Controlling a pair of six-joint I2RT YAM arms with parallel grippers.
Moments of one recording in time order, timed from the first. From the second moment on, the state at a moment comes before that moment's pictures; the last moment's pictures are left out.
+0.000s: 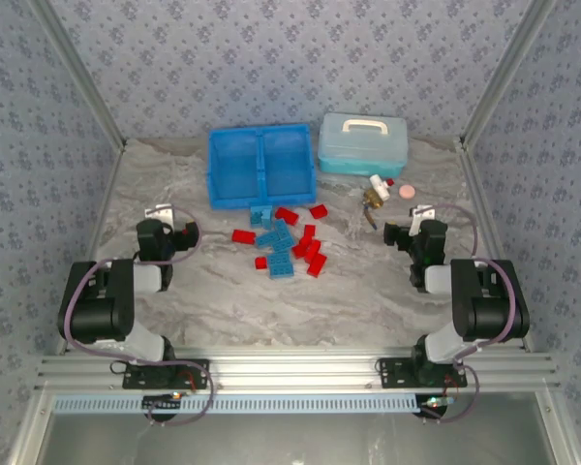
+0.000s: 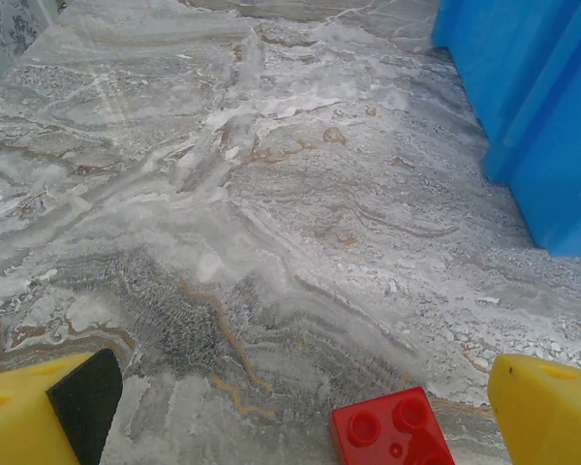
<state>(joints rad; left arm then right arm) 0.04 1.54 0.40 0.68 -0.01 -0.03 -0.03 1.53 0.38 0.70 0.02 -0.01</state>
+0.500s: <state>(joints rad) 0.04 1.54 0.40 0.68 -0.01 -0.03 -0.04 1.53 0.38 0.70 0.02 -0.01</state>
